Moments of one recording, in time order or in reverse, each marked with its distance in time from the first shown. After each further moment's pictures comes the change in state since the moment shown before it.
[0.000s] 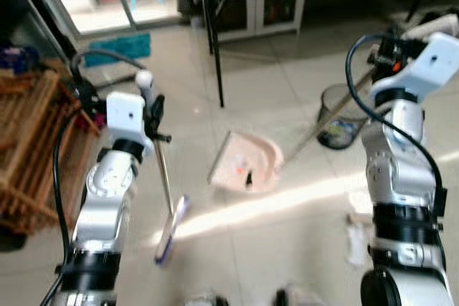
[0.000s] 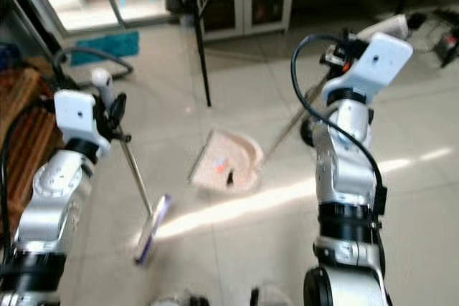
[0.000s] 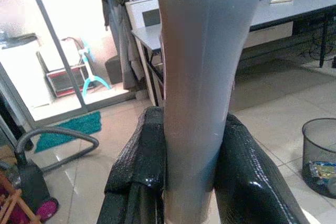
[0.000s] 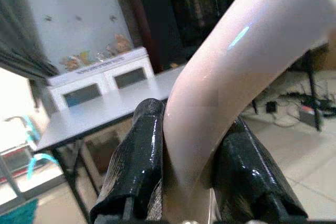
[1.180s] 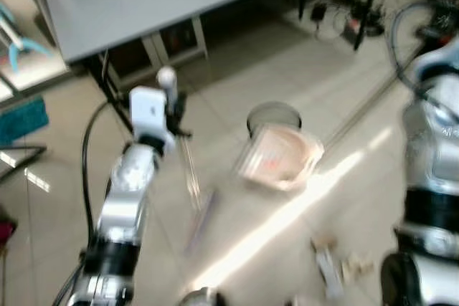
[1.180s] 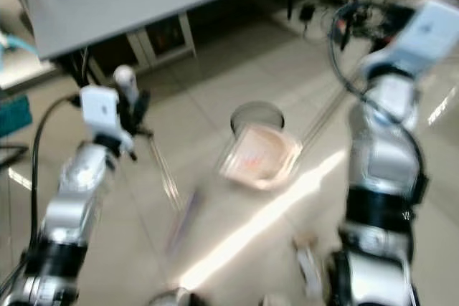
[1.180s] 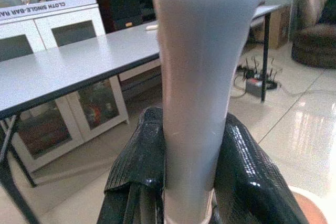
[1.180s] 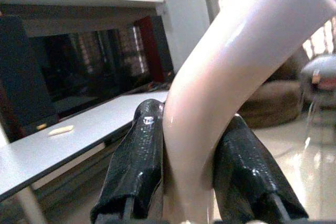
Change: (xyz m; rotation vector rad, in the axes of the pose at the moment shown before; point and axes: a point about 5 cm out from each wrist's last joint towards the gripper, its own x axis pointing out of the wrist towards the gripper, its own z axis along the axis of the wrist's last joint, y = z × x) left arm 0.016 -0.023 0.000 -0.076 -0.031 -0.058; right arm 0.020 -0.020 0.047 -0.084 -0.100 -0.064
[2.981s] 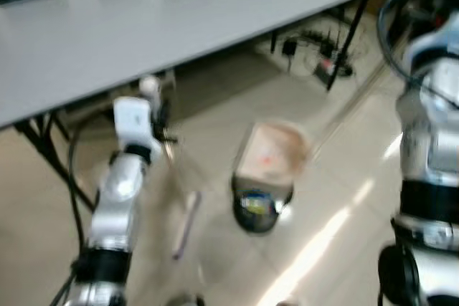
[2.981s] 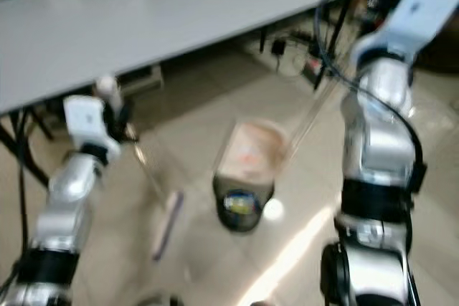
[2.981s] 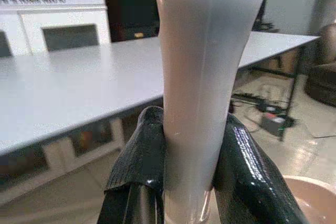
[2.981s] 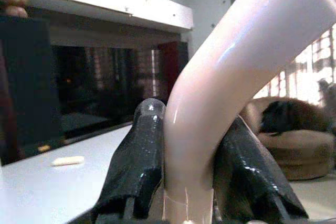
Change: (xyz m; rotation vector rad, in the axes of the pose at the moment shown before) left arm -0.012 0.020 -0.011 0.043 0.008 0.095; right arm 0.005 0.023 0.018 0.026 -0.025 0.106
